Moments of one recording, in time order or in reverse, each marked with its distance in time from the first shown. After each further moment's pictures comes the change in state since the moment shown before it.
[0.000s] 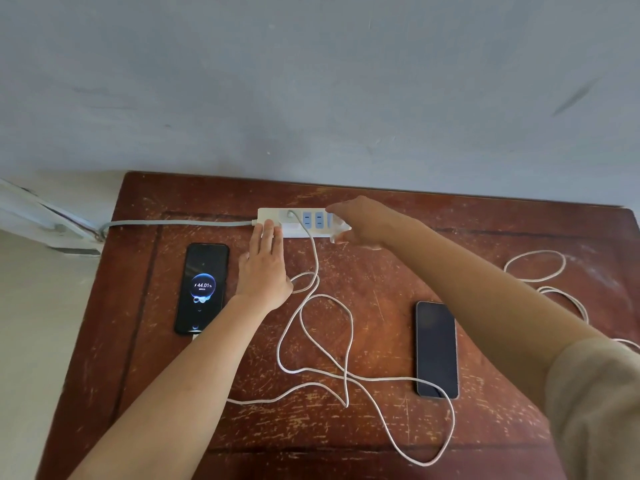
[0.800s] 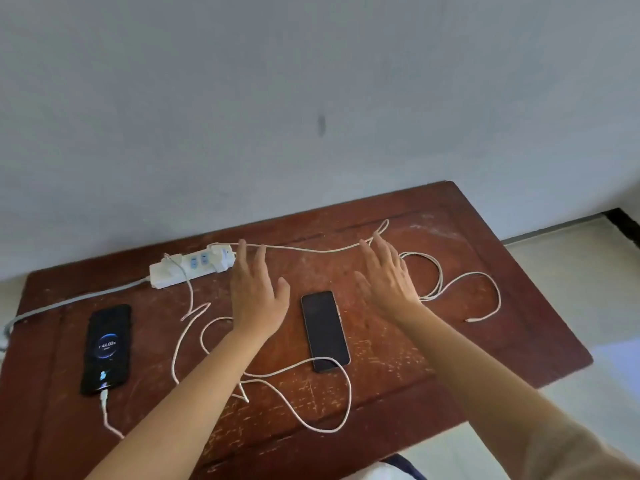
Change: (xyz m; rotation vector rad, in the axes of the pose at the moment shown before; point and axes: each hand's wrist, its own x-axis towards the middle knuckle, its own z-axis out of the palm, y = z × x) left_hand -0.097 0.206 -0.026 -0.343 0.409 0.260; right_hand -0.273 0.134 0.114 0.137 0.673 0.475
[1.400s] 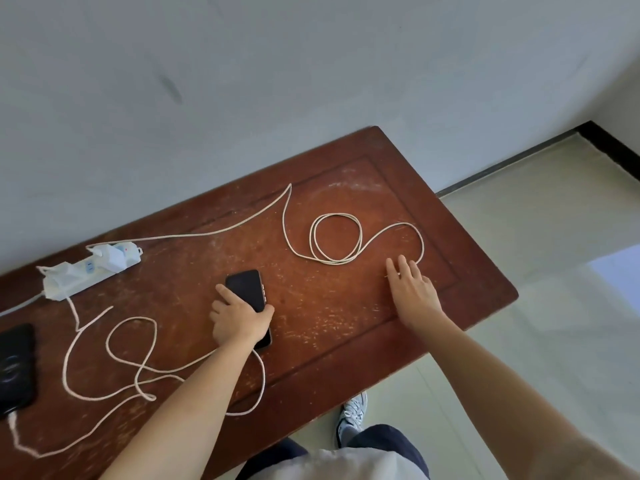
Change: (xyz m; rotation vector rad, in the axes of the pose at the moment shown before) left_hand -0.061 0.090 0.143 0.402 -0.435 -0.555; right_hand -0.120 0.216 0.014 -0.267 -0.371 0.268
